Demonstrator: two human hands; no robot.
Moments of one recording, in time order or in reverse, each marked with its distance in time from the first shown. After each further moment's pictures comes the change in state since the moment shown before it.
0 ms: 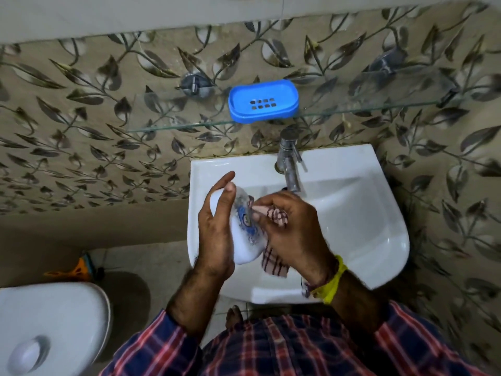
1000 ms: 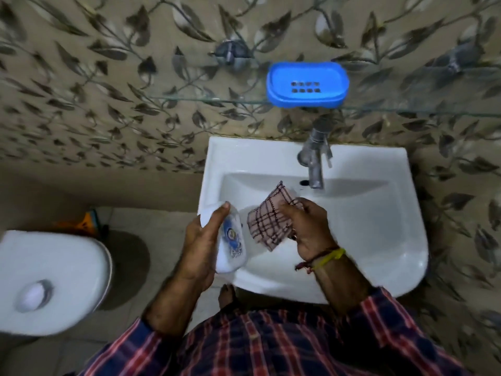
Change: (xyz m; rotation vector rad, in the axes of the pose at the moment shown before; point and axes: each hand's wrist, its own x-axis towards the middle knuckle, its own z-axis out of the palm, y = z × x) left_hand -0.005 -0.033 -0.072 0.045 0.232 -0.302; right_hand 0.024 0.066 0.044 0.530 0.038 0.861
